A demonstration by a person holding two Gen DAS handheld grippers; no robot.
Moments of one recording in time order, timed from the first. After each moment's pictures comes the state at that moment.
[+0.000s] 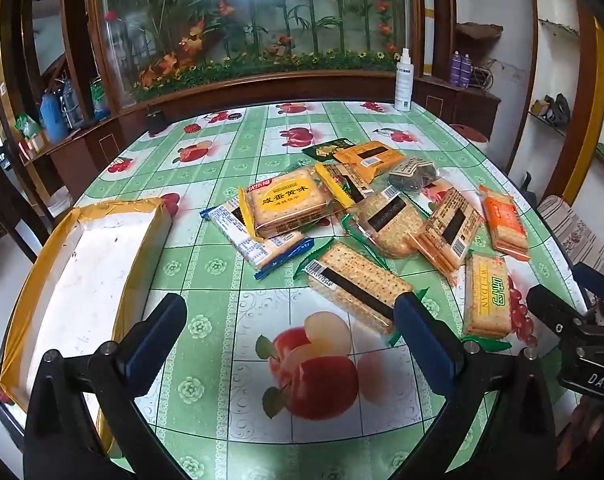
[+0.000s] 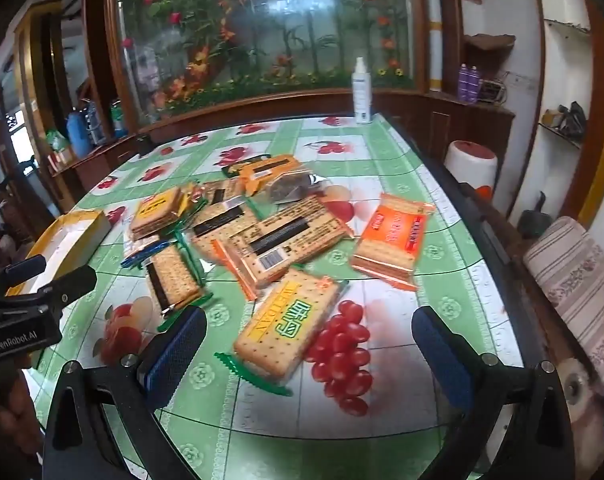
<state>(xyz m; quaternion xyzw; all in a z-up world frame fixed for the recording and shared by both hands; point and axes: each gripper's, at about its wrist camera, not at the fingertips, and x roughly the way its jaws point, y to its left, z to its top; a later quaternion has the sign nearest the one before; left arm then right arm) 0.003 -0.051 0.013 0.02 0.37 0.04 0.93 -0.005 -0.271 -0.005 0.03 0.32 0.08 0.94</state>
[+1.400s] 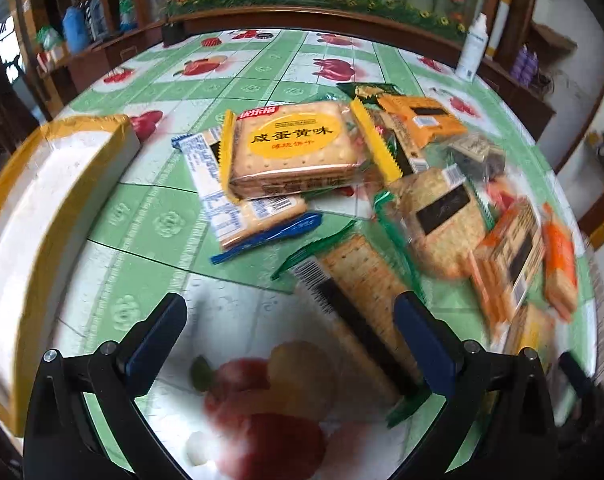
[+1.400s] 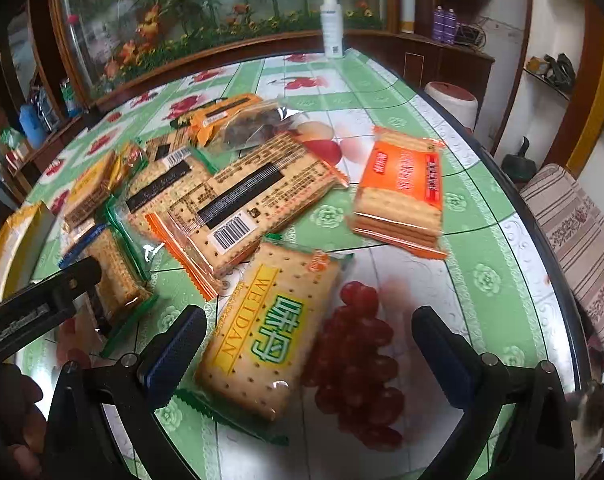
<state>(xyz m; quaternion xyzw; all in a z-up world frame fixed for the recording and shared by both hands) 0.078 -0.053 -0.045 -0.09 0.47 0.11 0.87 0.066 -0.247 -0.052 0.03 0.42 0.01 0.91</state>
